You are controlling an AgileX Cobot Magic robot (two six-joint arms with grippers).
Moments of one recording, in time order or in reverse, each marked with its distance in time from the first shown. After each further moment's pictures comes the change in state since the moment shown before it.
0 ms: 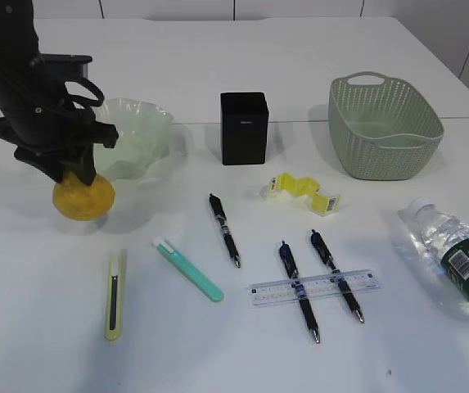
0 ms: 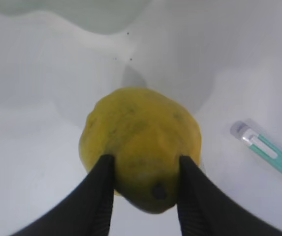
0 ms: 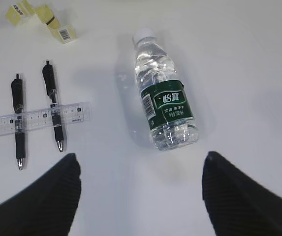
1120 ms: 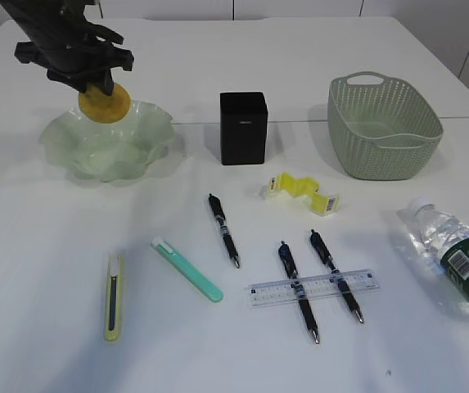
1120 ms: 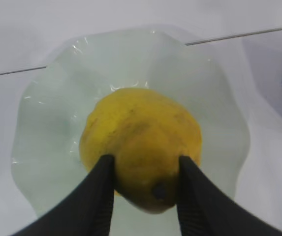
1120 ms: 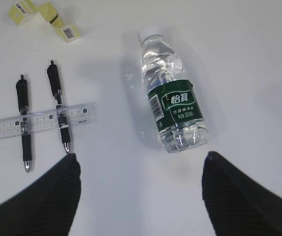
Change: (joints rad) left arm 0.046 0.237 -0.464 0.126 -0.150 -0.023; right arm 0.000 0.049 -0.004 0.027 -0.024 0.000
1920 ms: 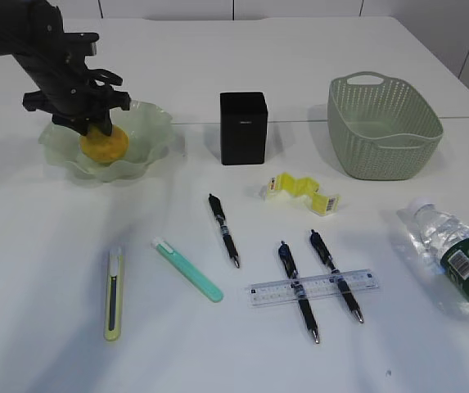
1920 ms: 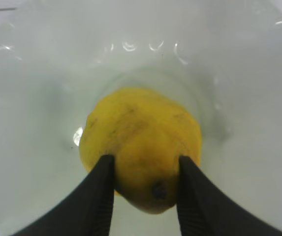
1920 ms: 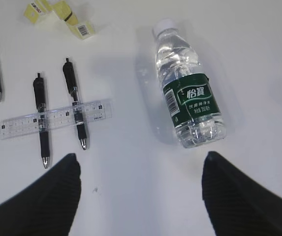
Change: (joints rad) left arm 0.057 0.138 -0.002 -0.079 -0.034 -0.002; right arm 0.000 0.000 0.000 0.063 0.008 0.000
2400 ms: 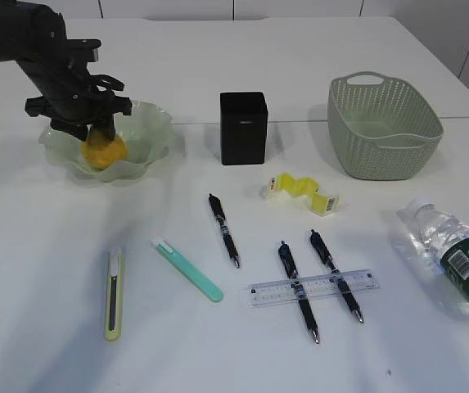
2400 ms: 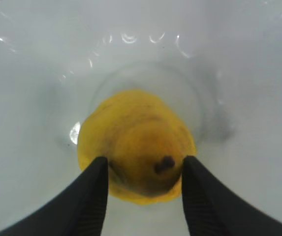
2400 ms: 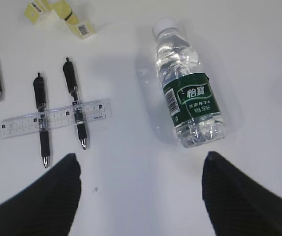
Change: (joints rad) left arm 0.000 0.019 0.000 -0.006 -0.001 0.000; right arm 0.000 0.000 0.000 0.000 0.002 0.000
